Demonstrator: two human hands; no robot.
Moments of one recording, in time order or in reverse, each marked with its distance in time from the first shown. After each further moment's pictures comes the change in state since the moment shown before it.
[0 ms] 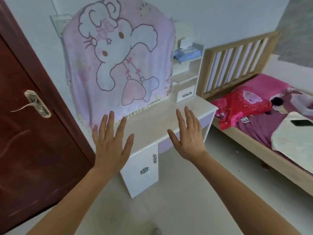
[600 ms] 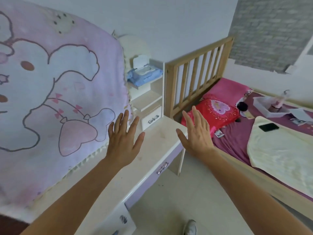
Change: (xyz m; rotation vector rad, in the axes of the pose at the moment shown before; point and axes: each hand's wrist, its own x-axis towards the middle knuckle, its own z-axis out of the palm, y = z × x) left_hand 0.320 0.132 0.227 -0.213 -0.197 0.274; right_hand 0.224 0.262 0.002 -0.202 -0.006 0.280
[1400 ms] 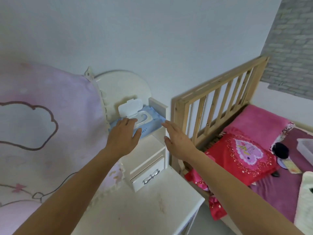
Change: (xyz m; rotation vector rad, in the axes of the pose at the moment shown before) left_hand 0.382 -0.065 0.119 -0.009 -0.061 -0.178; right_hand 0.381 0.074 0.108 0.331 -0.262 -0.278
